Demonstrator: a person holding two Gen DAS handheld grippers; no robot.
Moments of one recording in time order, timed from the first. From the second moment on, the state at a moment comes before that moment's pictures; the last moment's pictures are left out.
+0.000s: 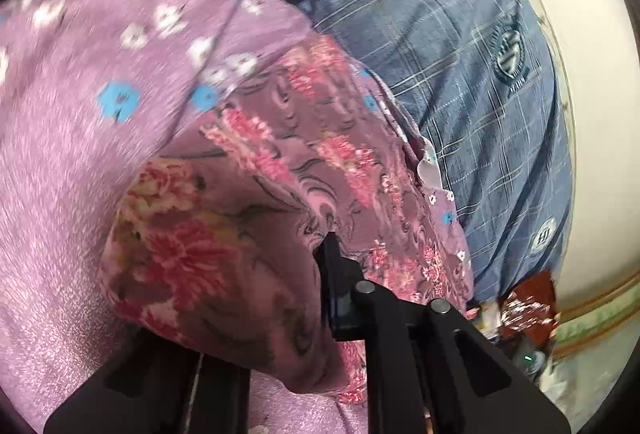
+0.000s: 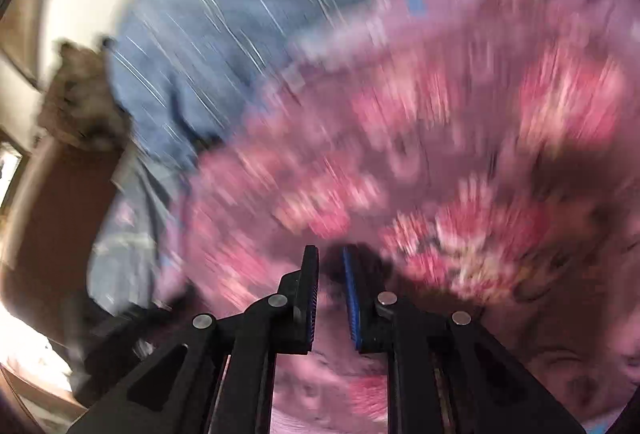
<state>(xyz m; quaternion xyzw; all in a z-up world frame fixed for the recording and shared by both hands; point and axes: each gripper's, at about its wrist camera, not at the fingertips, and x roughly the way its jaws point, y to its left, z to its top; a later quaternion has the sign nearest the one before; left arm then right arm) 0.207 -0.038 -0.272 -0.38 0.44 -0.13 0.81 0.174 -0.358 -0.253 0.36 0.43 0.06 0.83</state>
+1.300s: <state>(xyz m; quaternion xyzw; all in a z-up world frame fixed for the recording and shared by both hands) 0.135 -0.267 -0.156 0.04 0.36 -0.30 0.88 0.042 -0.560 -0.178 0.43 0.19 -0.04 0.88</state>
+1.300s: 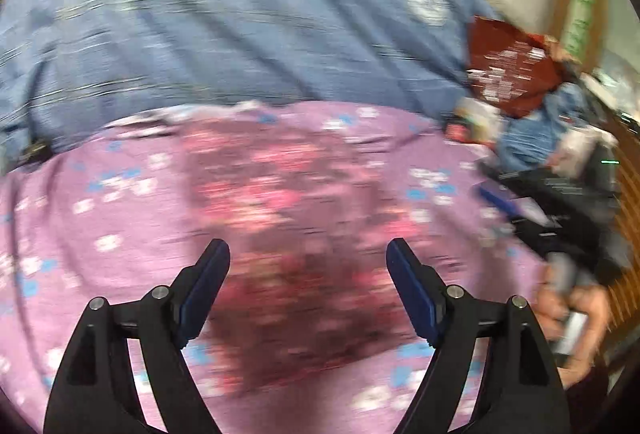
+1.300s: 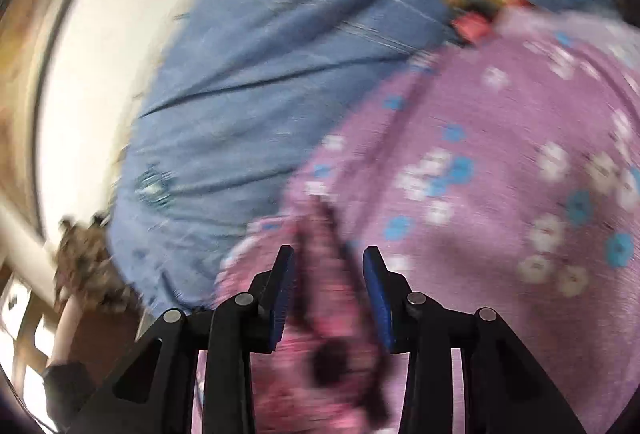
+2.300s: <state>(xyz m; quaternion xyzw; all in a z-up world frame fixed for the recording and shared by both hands) 0.208 -0.229 -0.226 -0.02 0.42 -0.21 0.88 0.072 -0.475 -0.186 0.33 0.32 0.02 0.89</state>
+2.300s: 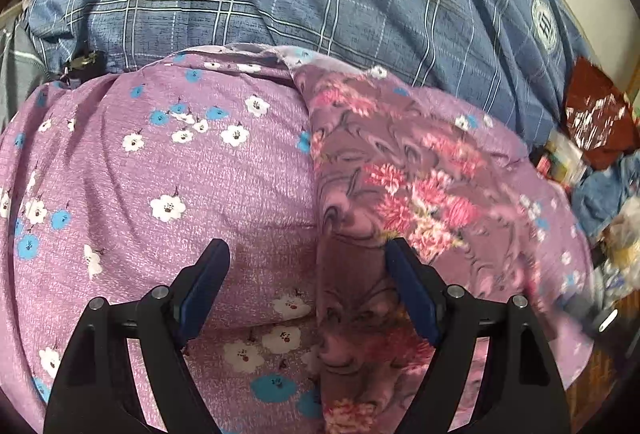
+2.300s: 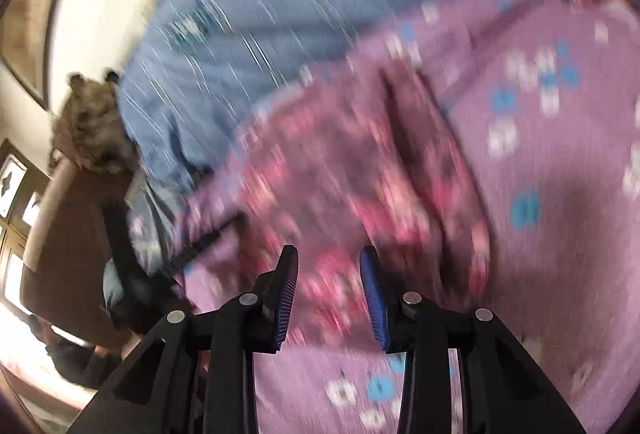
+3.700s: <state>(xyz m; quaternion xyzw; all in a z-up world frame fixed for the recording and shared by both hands) 0.234 -0.250 -0.230 0.05 0.41 -0.20 0.89 0.195 -0.442 -0.209 0.23 0.39 -0.06 0.89</state>
